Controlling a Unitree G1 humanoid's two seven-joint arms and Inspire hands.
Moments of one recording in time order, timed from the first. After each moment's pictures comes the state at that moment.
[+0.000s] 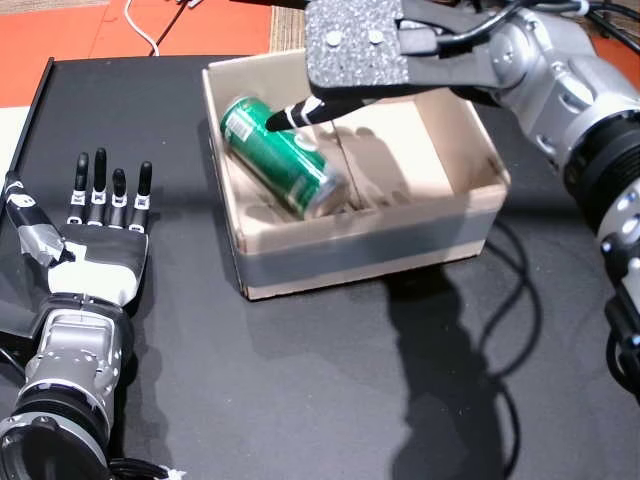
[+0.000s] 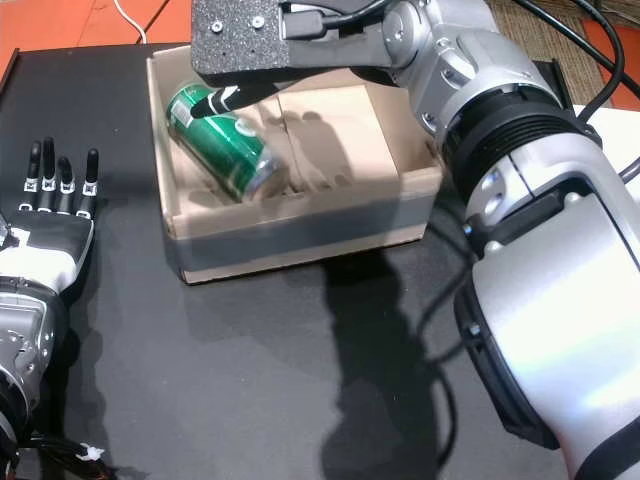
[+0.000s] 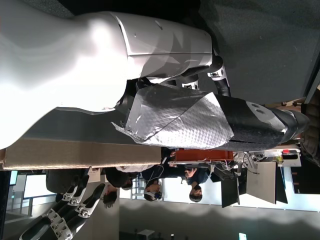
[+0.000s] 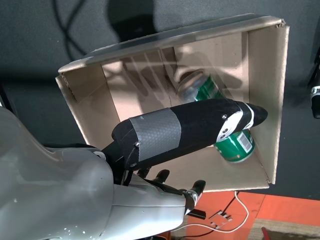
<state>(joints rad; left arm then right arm) -0.87 0.08 0.92 1.34 -0.75 -0.06 -0.28 -1.41 -0.17 0.42 1.39 -0.66 -0.16 0.46</state>
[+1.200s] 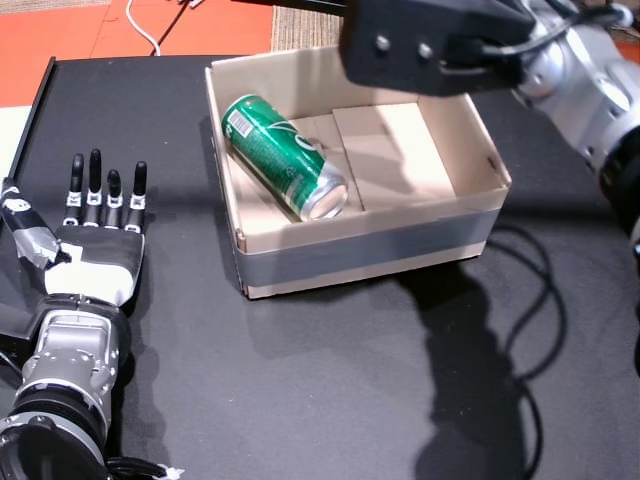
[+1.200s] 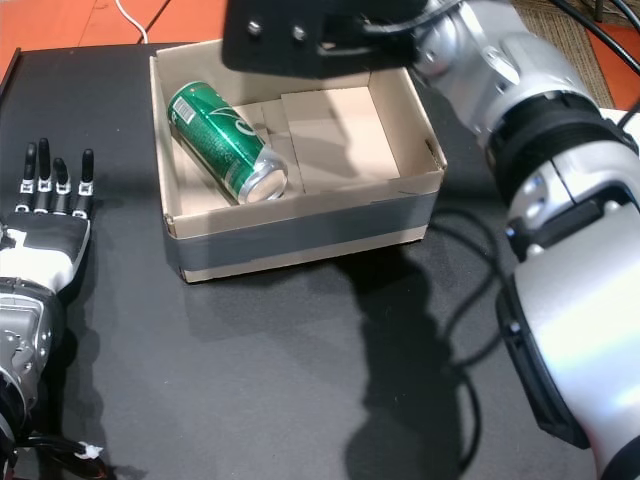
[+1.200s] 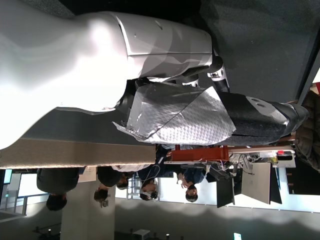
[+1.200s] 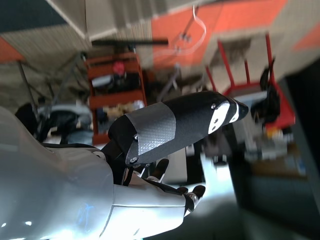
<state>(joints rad) -0.87 0.09 0.93 1.34 -0.75 -0.05 -0.28 -1.32 -0.30 0.42 1.31 -0.67 -0.54 -0.49</state>
